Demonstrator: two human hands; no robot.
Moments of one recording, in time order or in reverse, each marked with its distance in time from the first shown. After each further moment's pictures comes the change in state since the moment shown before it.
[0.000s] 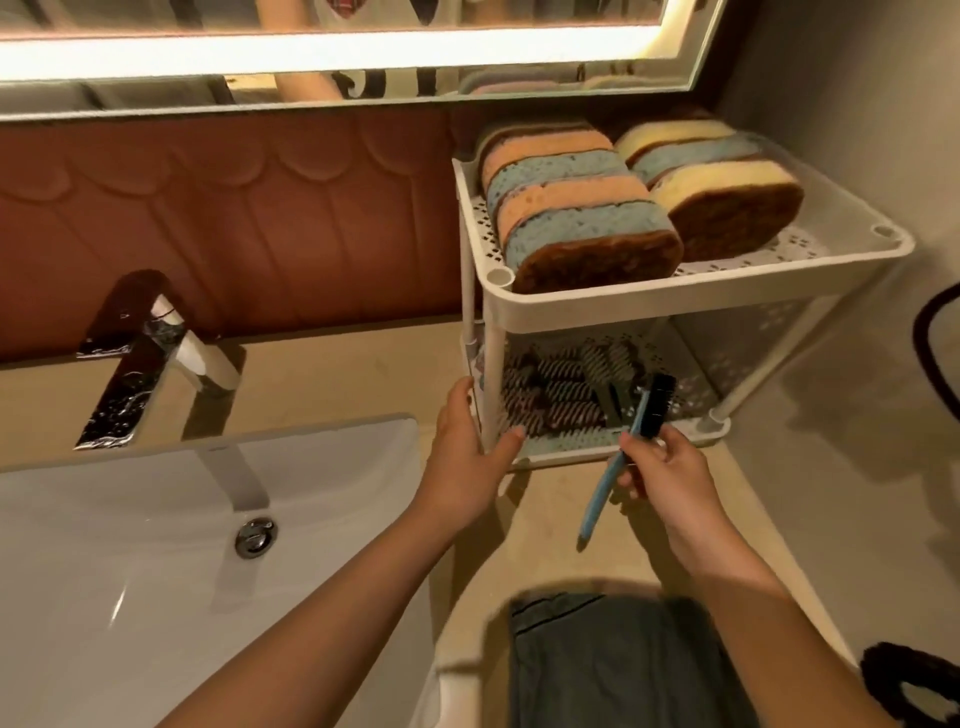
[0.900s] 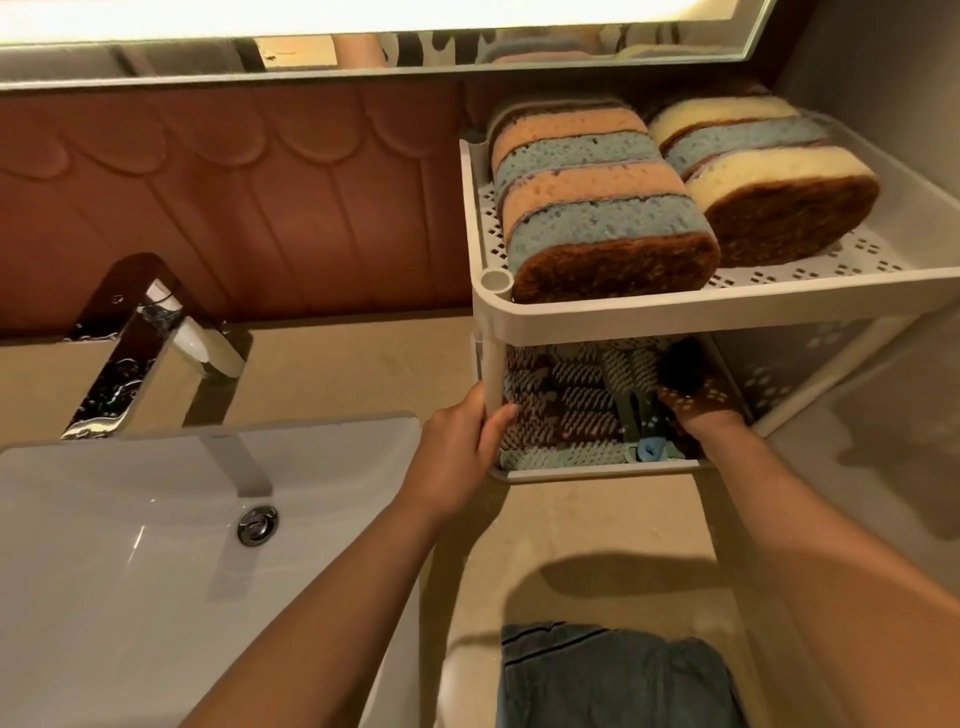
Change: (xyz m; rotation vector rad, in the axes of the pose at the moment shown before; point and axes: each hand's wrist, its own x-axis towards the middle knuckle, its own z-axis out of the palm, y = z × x) left_hand 0.032 -0.019 0.005 0.308 0.075 0.168; right_hand 0.155 -0.001 -0.021 -0.541 0.078 0.013
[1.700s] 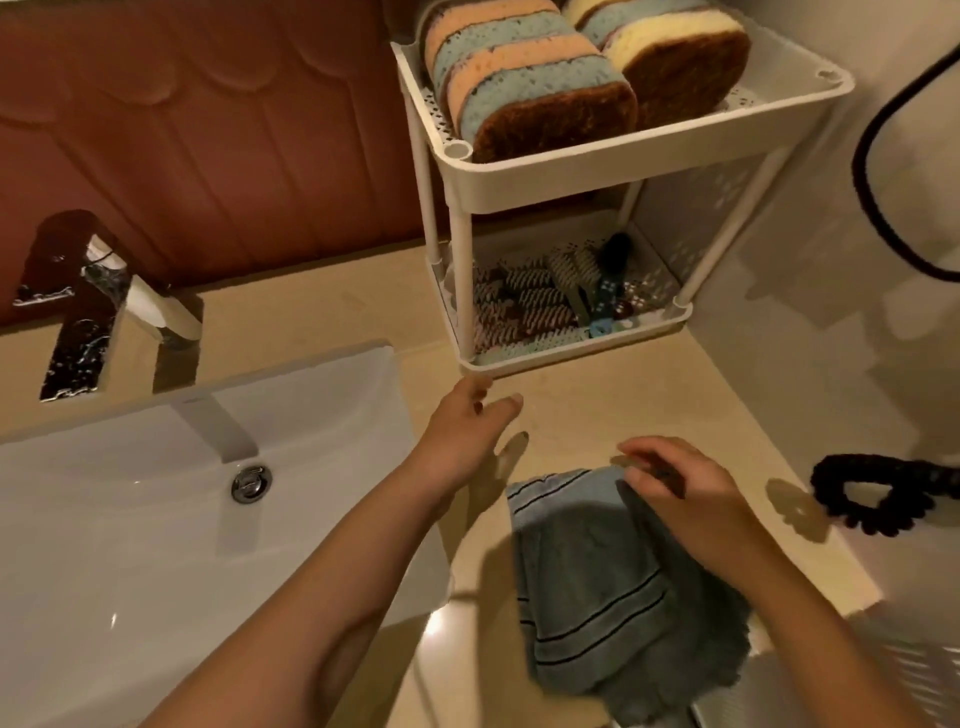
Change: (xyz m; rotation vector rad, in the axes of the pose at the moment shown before) left_hand -0.082 0.022 -0.011 -0.442 -0.380 -0.402; right_hand -0.254 0.078 -0.006 -0.036 -0.123 -0.277
